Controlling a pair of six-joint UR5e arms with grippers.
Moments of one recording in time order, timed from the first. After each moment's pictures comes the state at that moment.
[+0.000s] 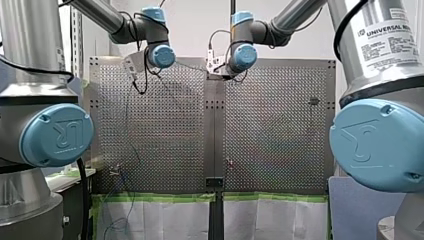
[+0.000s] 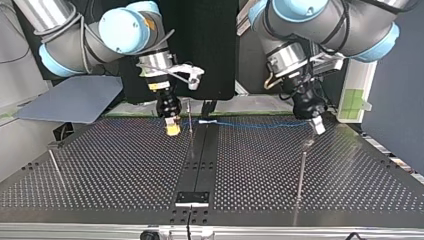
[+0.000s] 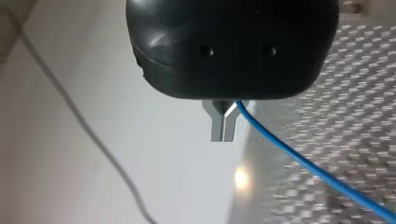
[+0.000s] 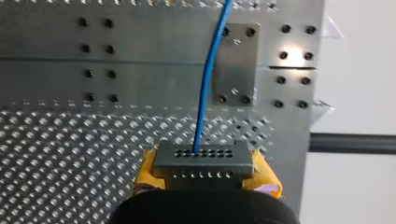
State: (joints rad) left arm -0.40 -1.45 -1.87 -2.56 -2.40 -1.72; right arm 2.29 -1.29 1.47 -0.16 1.71 1.55
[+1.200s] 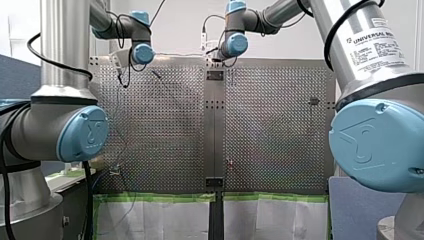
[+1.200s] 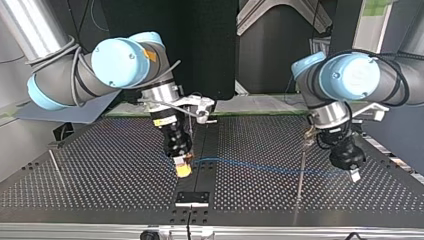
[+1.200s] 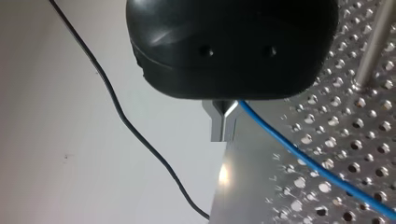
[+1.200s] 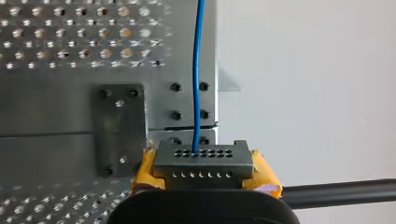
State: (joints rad) left arm -0.09 -1.58 -1.66 -2.78 -2.08 -1.79; right arm 2.29 -1.18 1.13 -0.10 1.61 1.57
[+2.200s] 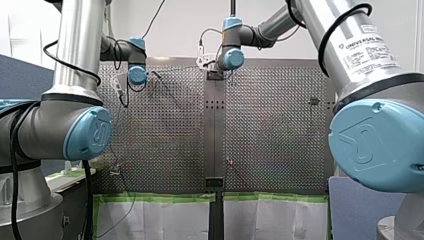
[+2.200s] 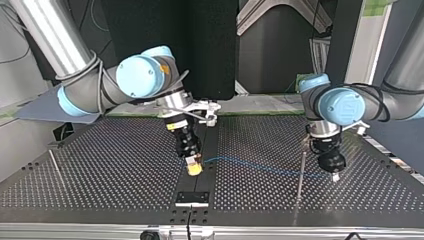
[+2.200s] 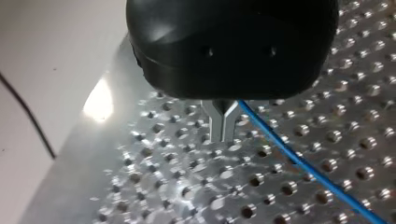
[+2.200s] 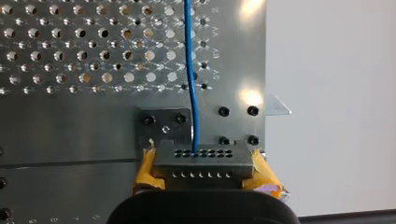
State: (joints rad) left arm 0.01 -1.75 -1.66 -2.72 -1.86 -1.89; right arm 2.29 -1.09 1.13 -0.18 1.58 1.57
